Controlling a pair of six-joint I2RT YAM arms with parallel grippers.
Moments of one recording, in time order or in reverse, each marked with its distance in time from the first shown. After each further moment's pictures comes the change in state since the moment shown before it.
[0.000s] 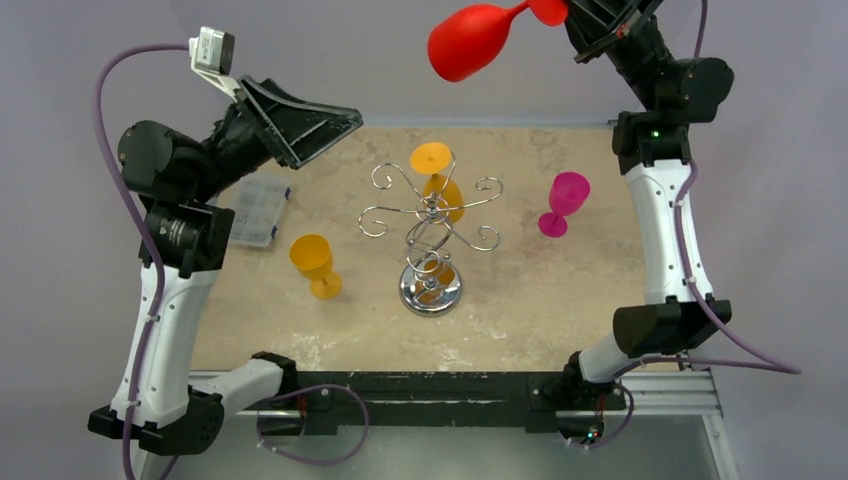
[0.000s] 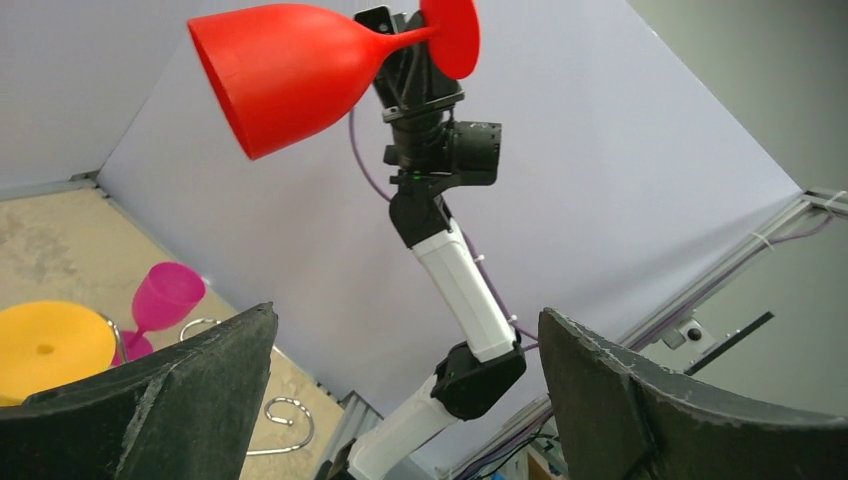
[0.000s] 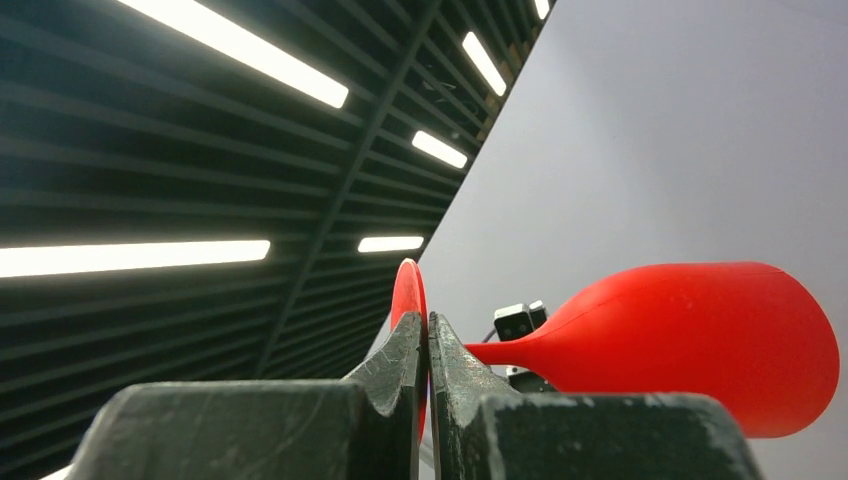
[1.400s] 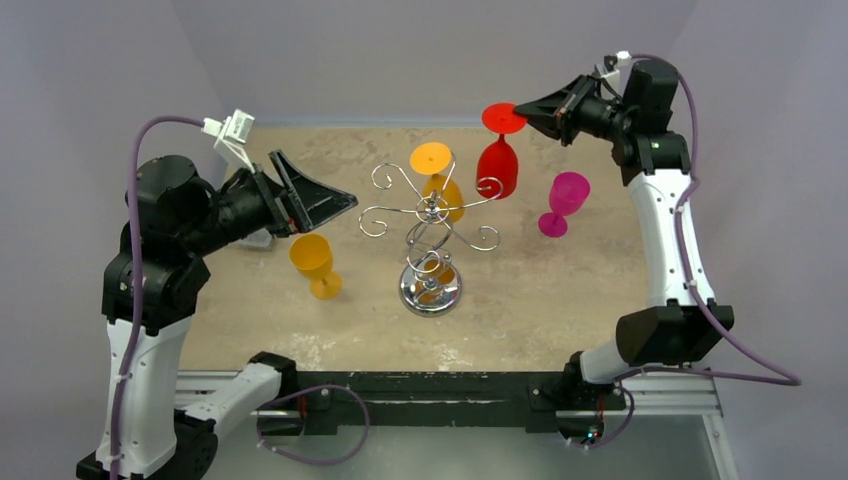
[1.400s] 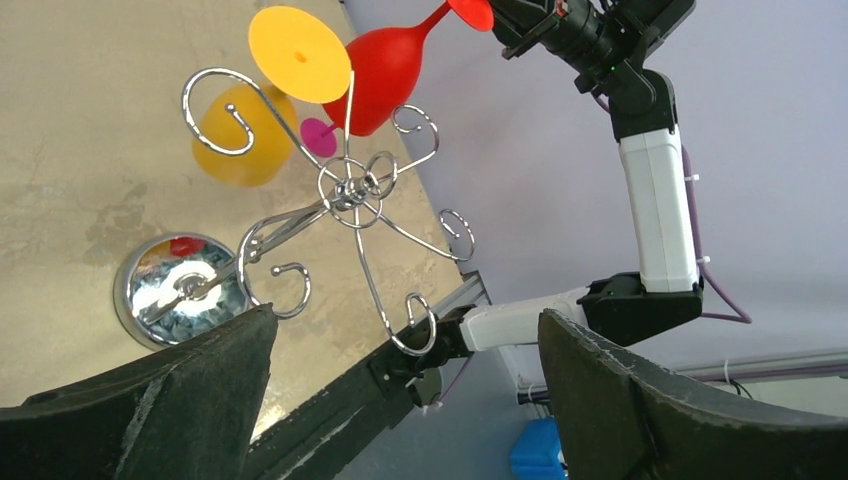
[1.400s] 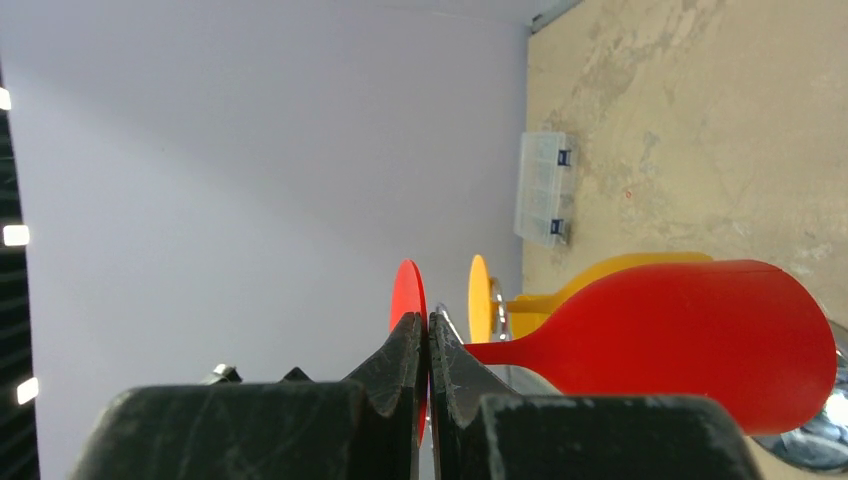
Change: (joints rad) left arm 0.000 -0.142 -0.002 -0.788 -0.177 0.343; right arm -0.033 -0.040 -0.165 -1.086 -0.089 -0.914
